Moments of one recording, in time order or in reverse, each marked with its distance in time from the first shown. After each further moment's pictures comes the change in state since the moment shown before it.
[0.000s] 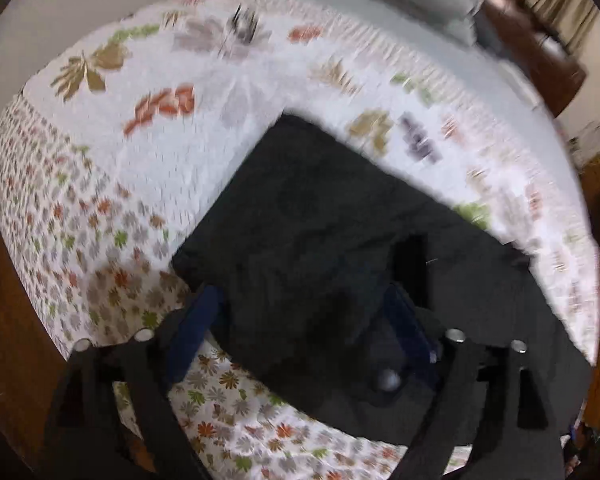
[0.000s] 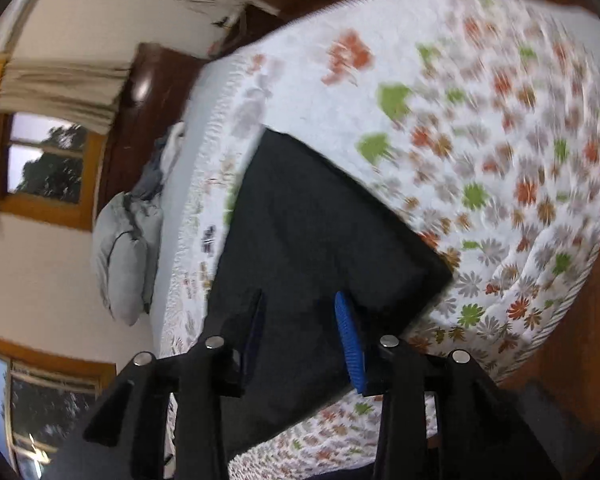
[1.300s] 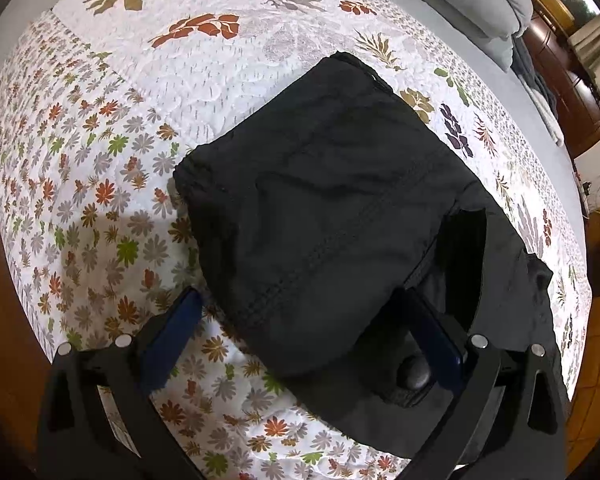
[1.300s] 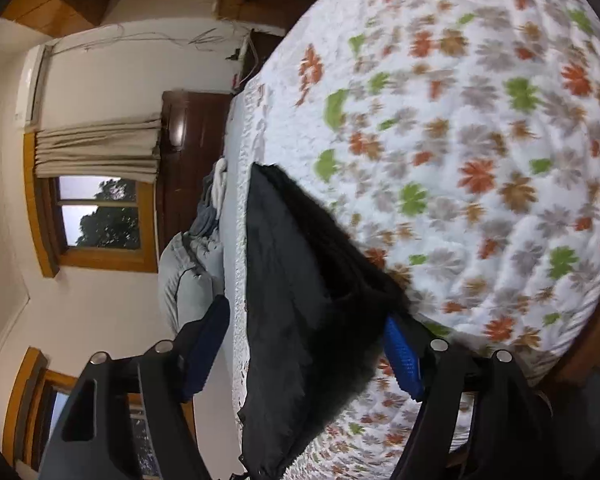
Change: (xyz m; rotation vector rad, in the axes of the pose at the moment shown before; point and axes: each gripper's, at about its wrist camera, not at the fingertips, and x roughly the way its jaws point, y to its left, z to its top) left arm 0.012 0.017 -0.043 -0.193 0.024 -0.044; right arm 0.002 -0.044 0.002 0.113 -0.051 0.317
